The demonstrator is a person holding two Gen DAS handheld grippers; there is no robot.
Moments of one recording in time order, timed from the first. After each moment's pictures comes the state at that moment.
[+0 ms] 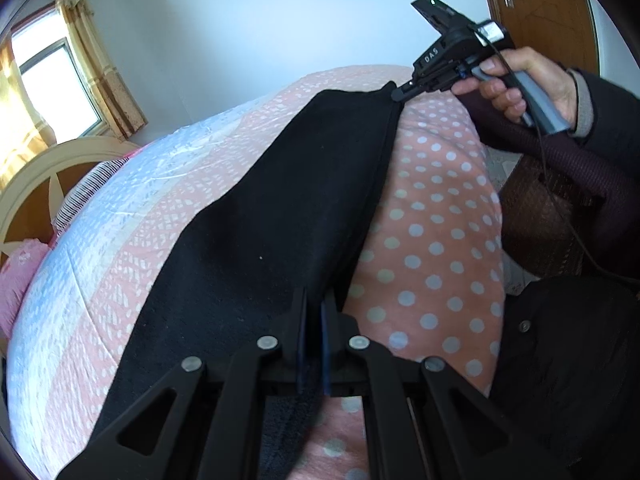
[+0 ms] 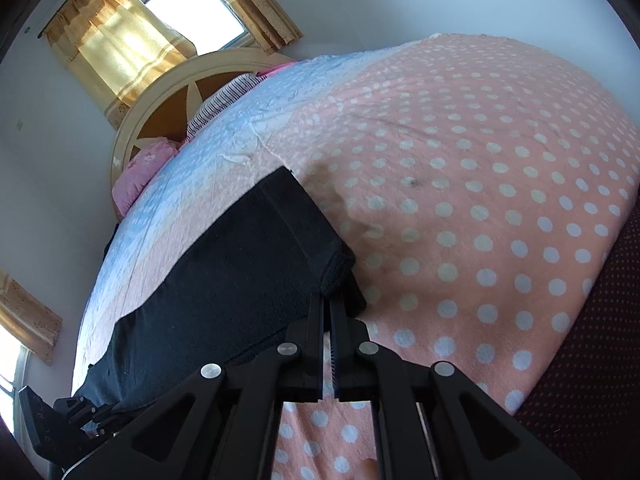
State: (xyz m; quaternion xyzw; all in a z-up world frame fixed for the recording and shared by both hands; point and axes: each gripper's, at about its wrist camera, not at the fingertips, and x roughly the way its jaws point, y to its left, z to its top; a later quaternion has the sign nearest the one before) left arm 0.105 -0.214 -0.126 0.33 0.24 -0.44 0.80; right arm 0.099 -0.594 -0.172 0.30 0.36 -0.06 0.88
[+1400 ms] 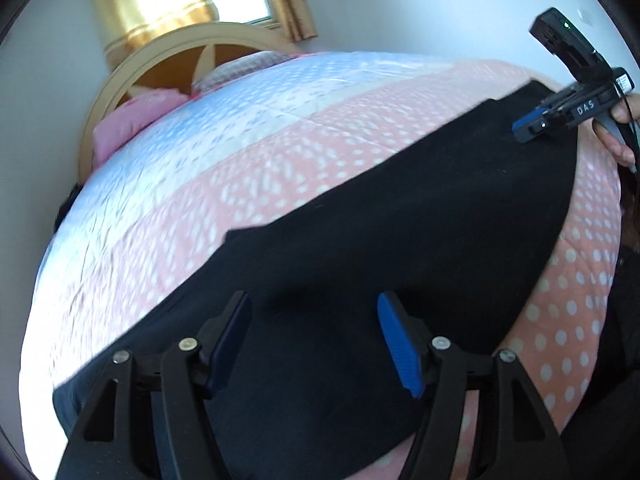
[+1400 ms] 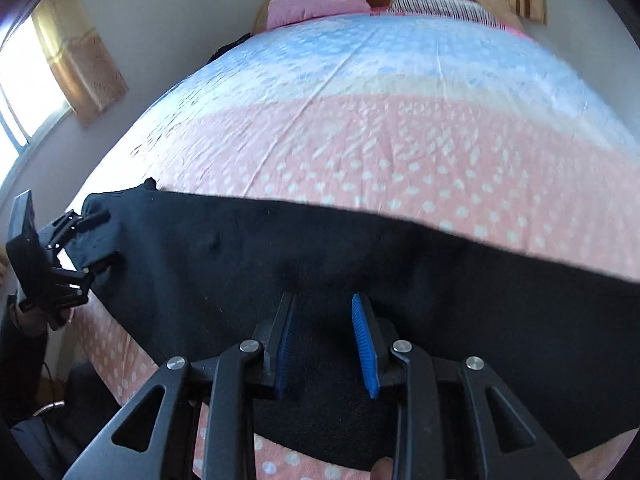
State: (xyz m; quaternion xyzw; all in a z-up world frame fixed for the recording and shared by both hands) left arm 0.154 0.017 -0.126 0.20 0.35 -0.19 0.90; right arm 0.209 -0.293 -0.121 -0.01 0.46 0.21 0.87
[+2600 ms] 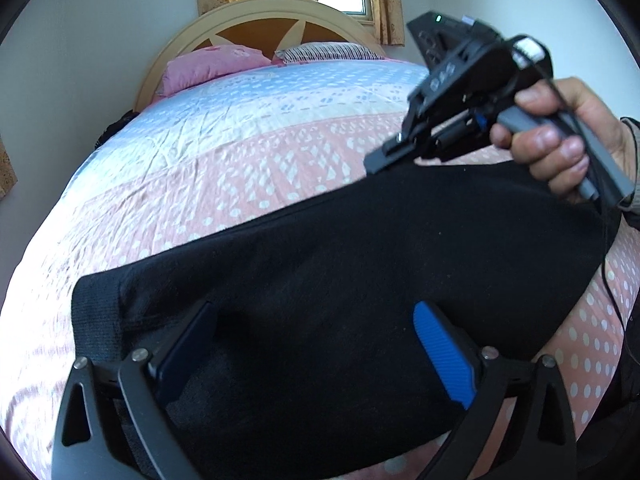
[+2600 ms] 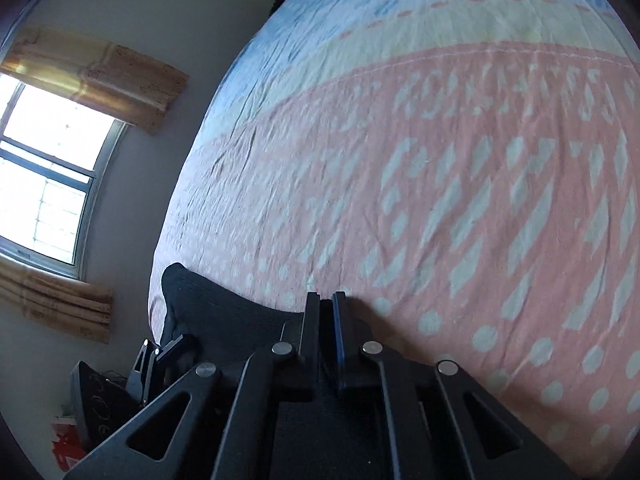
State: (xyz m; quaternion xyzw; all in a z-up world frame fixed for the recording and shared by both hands) left arm 0.170 0.103 -0.145 0.08 0.37 -0.10 0.92; right arm 0.370 -0.054 -0.188 0.18 0.57 0.36 0.72
